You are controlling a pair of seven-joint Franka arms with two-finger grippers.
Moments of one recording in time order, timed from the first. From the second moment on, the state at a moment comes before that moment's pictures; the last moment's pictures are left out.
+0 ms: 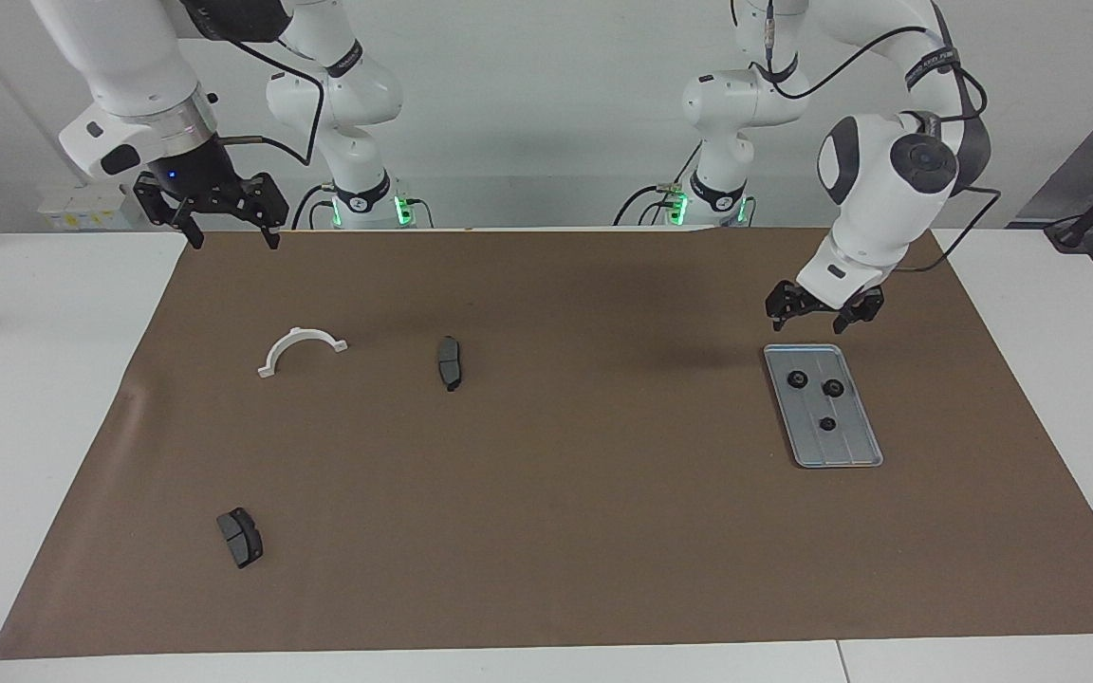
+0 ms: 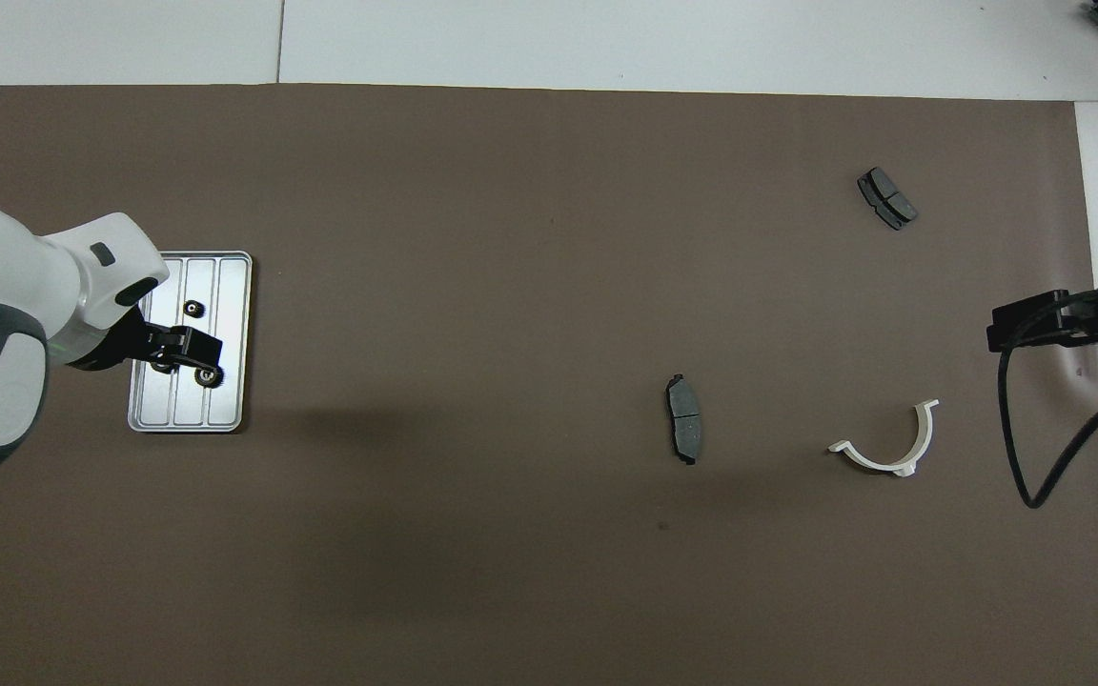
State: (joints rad) left arm 0.02 -0.03 -0.13 -1.94 0.03 1.84 0.03; right arm 0.07 -0.06 -0.06 -1.61 -0.03 1.52 0.03
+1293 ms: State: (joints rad) left arm 0.04 -0.07 -0.10 -1.67 -0.01 1.58 0.03; right arm 0.06 -0.06 -0.07 -1.61 0.00 1.52 0.03
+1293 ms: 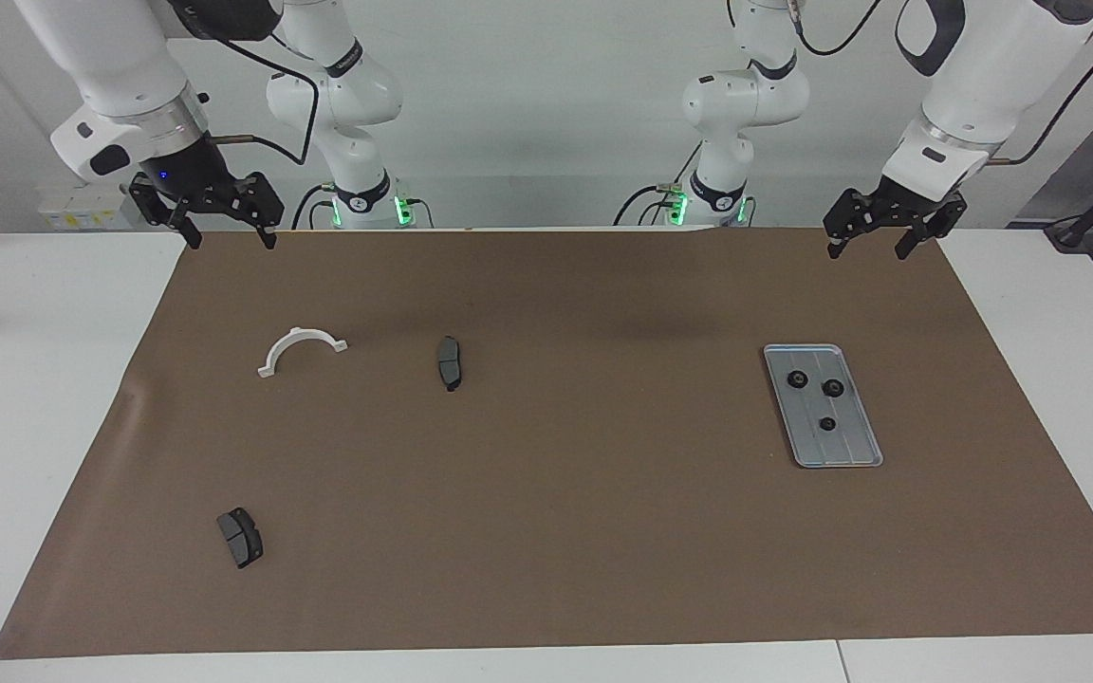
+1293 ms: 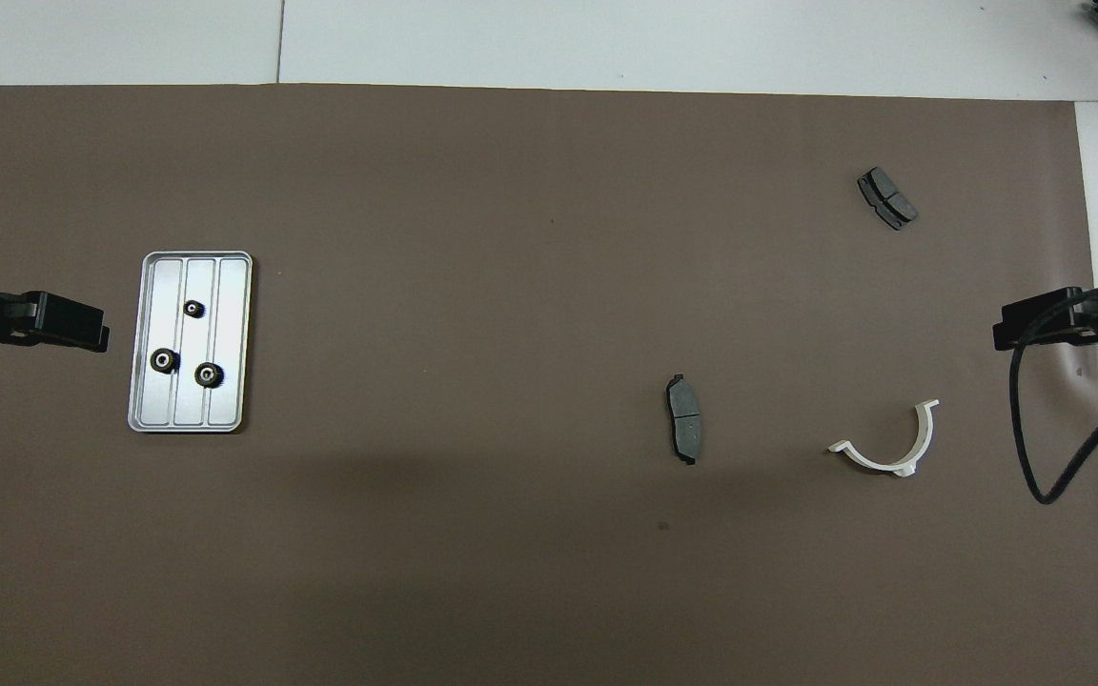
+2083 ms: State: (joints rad) left arm 0.00 -0.09 -0.05 -1.65 -0.01 1.55 0.03; right arm 0.02 -0.06 -0.07 -1.61 0.01 1.54 0.03
